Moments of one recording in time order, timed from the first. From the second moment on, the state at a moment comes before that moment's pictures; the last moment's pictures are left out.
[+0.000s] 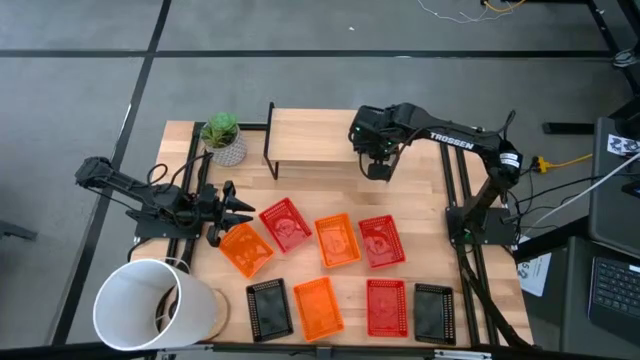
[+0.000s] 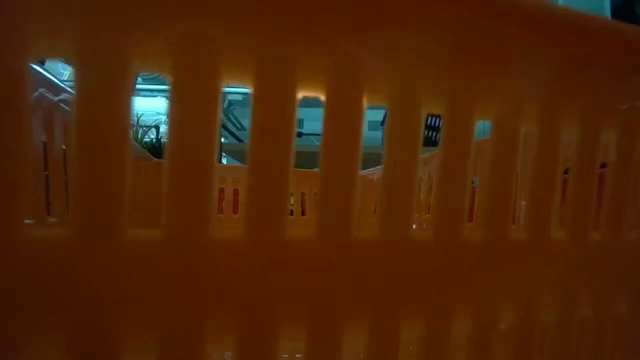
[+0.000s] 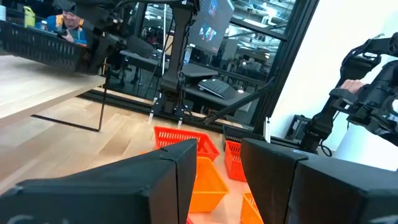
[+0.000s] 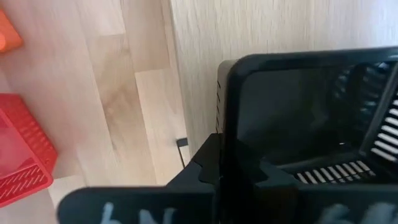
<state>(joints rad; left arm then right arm) -0.35 0.28 0.08 0.39 -0.33 -0.25 -0.39 1.73 1.65 -1.28 0.18 -0.30</state>
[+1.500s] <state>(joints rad) -0.35 0.28 0.08 0.33 -0.46 -0.36 -0.32 1.72 1.97 -1.58 -0.08 -0.02</state>
